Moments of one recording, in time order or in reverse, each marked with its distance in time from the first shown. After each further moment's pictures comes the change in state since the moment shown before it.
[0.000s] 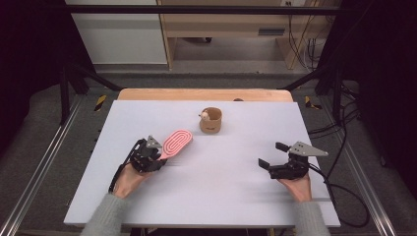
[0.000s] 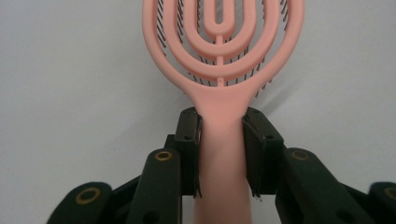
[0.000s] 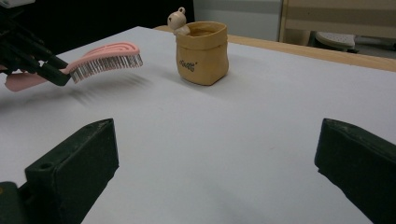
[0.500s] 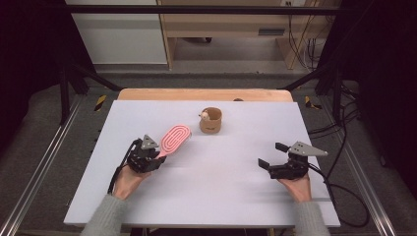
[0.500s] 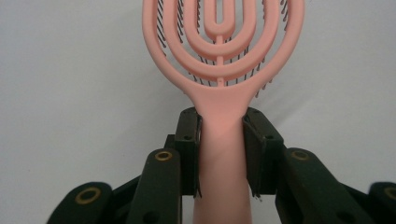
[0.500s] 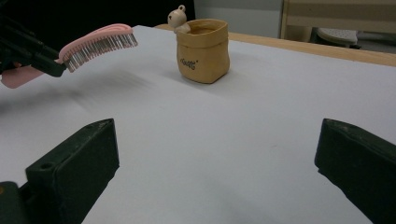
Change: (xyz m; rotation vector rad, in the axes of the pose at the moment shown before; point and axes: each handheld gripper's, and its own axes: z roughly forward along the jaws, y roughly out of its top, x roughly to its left) left arm -0.003 -0.002 -0.014 -0.092 0.023 -0.022; right arm 0.000 0.000 0.001 0.008 0.004 0.015
